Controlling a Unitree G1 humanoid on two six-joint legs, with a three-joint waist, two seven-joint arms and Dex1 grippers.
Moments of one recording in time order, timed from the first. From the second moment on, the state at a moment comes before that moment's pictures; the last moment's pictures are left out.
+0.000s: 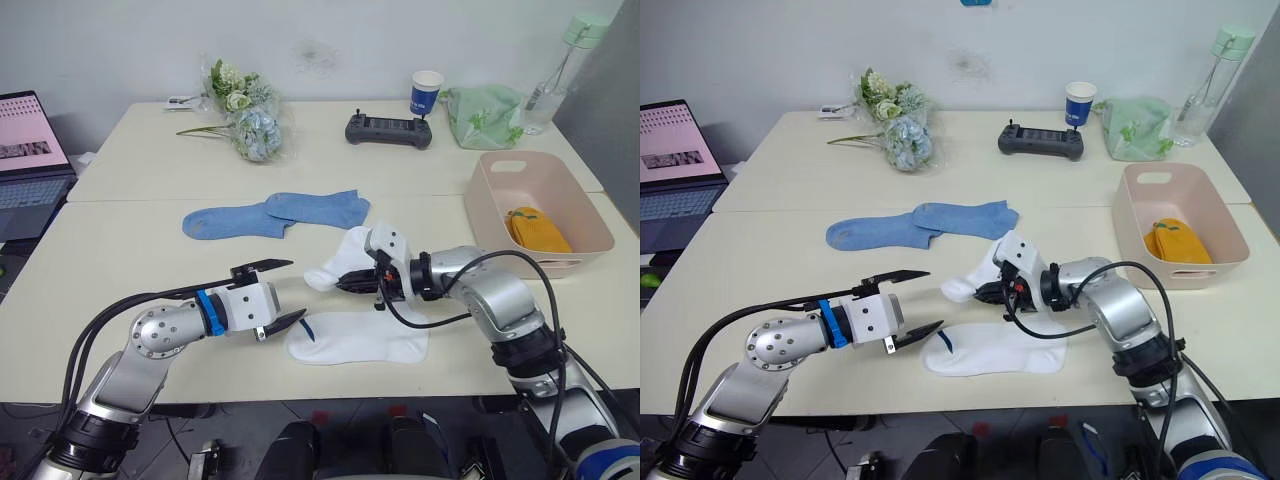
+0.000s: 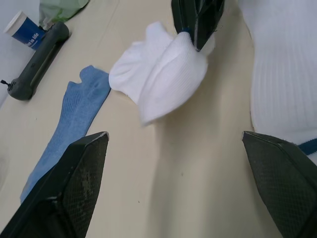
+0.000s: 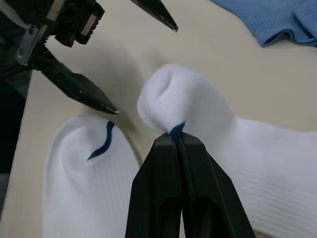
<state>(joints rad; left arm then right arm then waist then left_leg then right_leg) -0.11 0.74 -0.11 -0.22 0.00 -0.13 -0.80 -0.60 -0.43 0.31 -0.15 0.26 0.78 1.01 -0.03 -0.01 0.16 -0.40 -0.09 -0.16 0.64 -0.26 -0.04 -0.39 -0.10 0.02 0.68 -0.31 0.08</state>
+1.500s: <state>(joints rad) -0.97 0.35 -0.41 1.09 0.36 -0.79 -0.79 -0.21 -0.86 0.14 -0.44 0.38 0.63 1.08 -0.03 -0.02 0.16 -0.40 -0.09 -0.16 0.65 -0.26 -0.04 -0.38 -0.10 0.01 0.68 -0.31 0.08</state>
